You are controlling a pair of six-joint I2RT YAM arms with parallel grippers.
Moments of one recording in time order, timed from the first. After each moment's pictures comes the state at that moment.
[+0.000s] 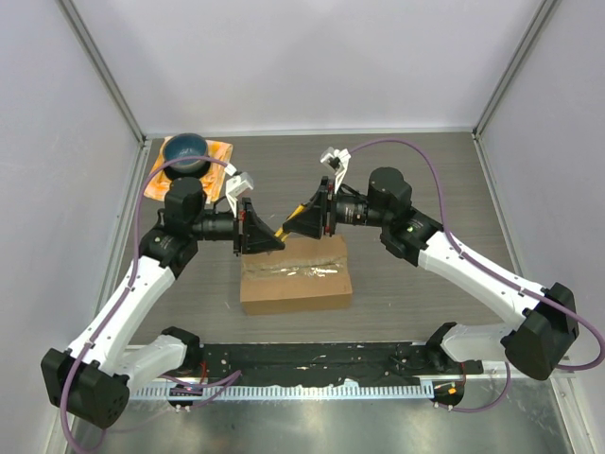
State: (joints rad) left arm -0.36 1.01 0.93 -0.25 1.09 -0.20; right arm 0.73 1.26 1.06 0.16 -0.67 0.49
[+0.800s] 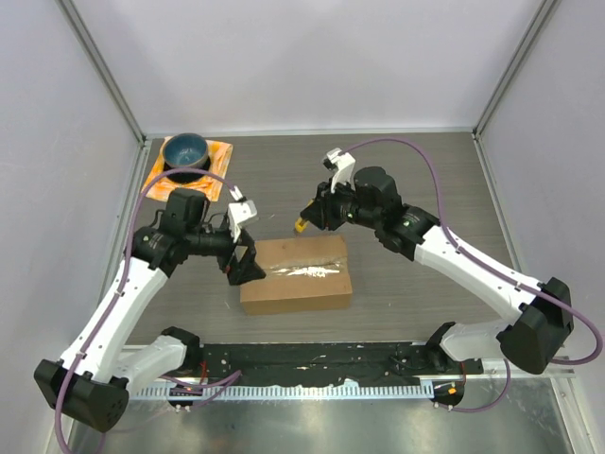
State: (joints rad) left arm -0.36 1.00 1.05 -0.82 0.79 0.38; right arm 0.73 1.29 1.12 -0.16 -0.27 0.30
